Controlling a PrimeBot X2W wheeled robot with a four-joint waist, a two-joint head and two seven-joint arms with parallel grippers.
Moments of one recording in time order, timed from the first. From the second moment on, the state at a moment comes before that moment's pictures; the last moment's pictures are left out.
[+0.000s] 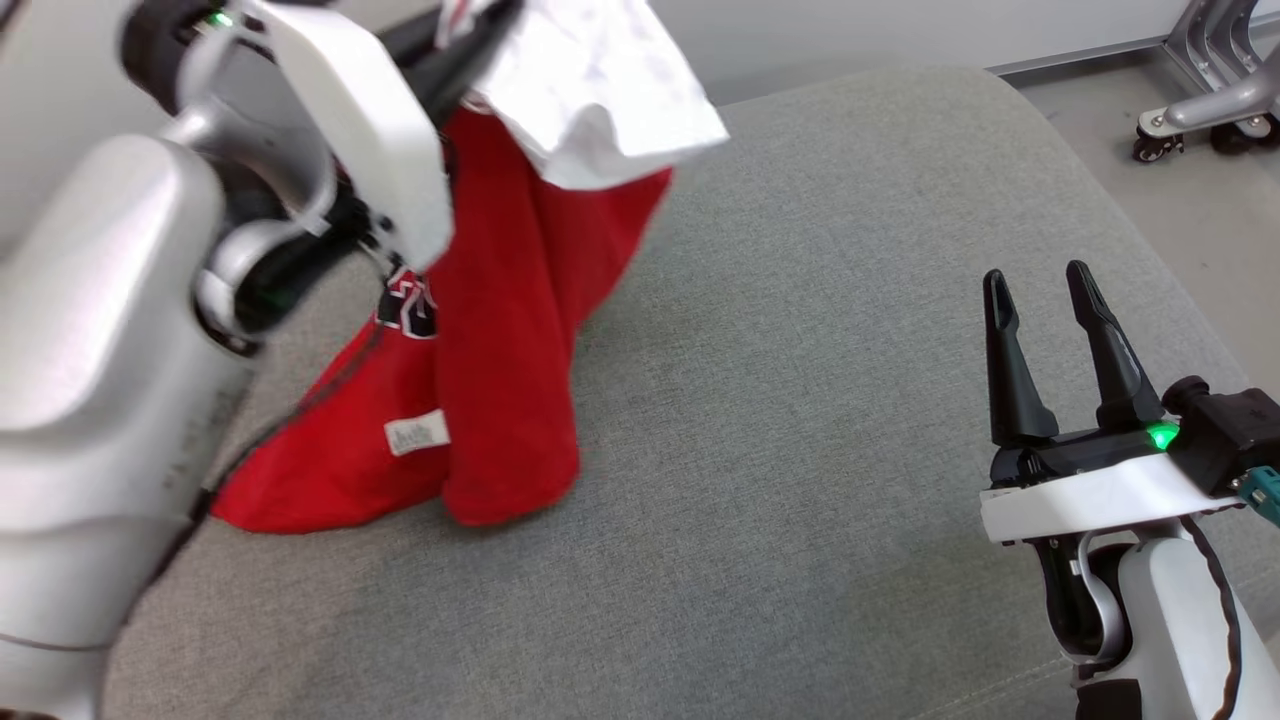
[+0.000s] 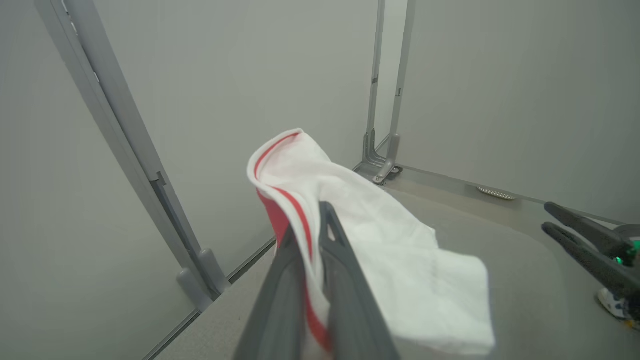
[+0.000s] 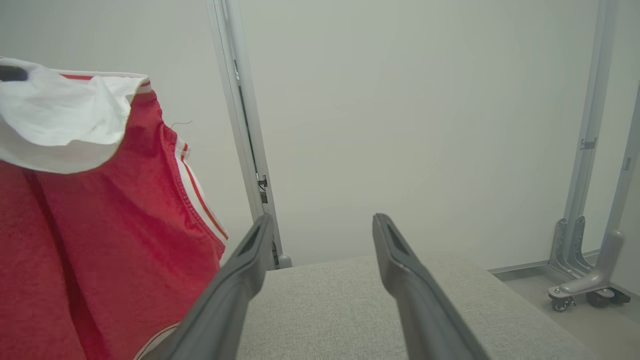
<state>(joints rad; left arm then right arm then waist) -1.02 0.41 -0.63 0.23 -0.83 -0.11 0.43 -0.31 -0.05 0.08 0.17 0.27 0.13 -0.26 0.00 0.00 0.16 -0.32</state>
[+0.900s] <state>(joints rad) -0.89 0.05 -0.98 0.73 -0.84 -0.13 0.03 -0.34 -0.05 0.09 0.19 0.29 0.13 -0.26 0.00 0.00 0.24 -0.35</state>
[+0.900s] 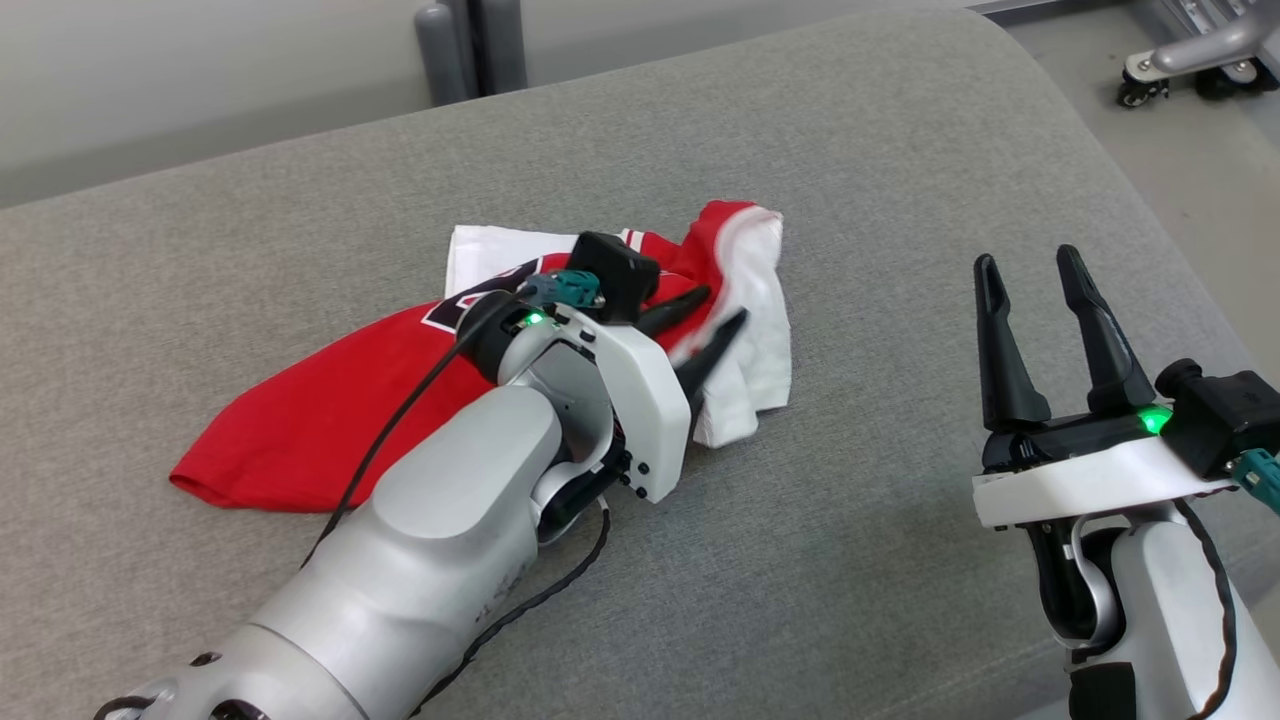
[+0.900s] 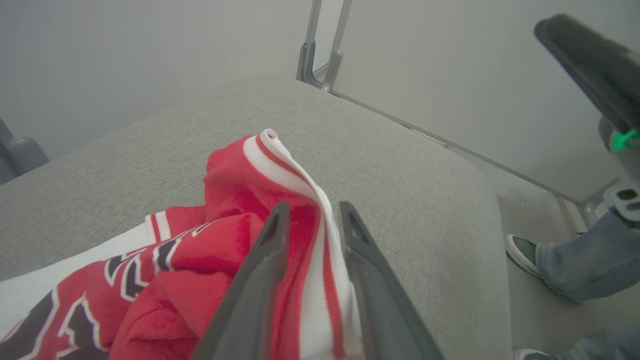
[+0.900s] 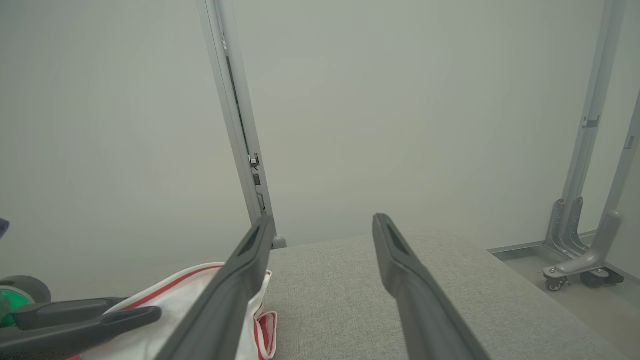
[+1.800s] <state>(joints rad) -0.82 0.37 -0.87 0.55 -0.90 0.01 -0.26 -0.26 -0.08 0.06 0.17 0.25 0.13 -0.26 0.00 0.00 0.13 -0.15</state>
